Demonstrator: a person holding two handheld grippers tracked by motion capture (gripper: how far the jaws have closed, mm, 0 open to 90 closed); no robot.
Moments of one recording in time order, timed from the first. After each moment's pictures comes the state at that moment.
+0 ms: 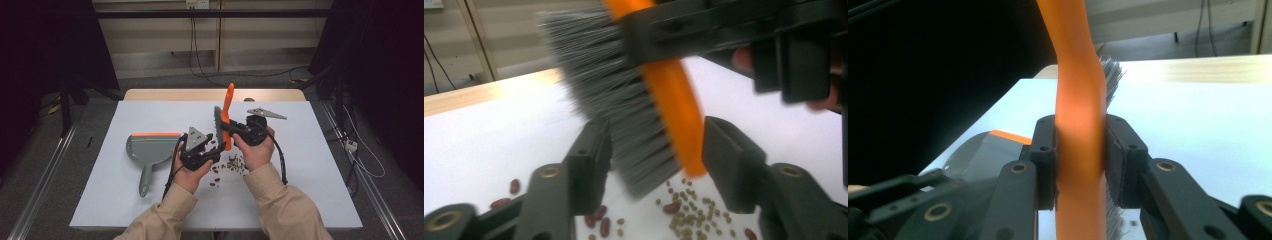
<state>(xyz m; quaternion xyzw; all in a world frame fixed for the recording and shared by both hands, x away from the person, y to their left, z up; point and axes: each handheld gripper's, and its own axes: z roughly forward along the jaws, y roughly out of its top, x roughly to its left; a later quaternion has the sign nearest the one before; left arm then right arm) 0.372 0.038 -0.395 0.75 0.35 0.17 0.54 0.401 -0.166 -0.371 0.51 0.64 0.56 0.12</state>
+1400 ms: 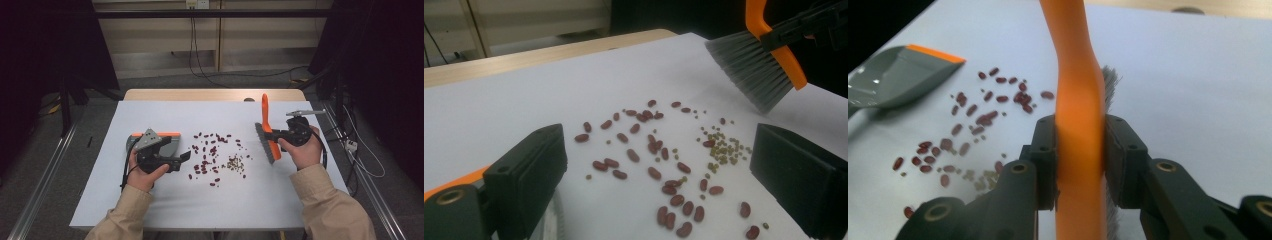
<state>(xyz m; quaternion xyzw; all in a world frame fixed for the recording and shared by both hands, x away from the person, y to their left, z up) 0.378 0.148 -0.395 0.76 0.34 0.13 0.53 0.397 -0.282 -0.378 0.53 0.73 0.41 0.11</state>
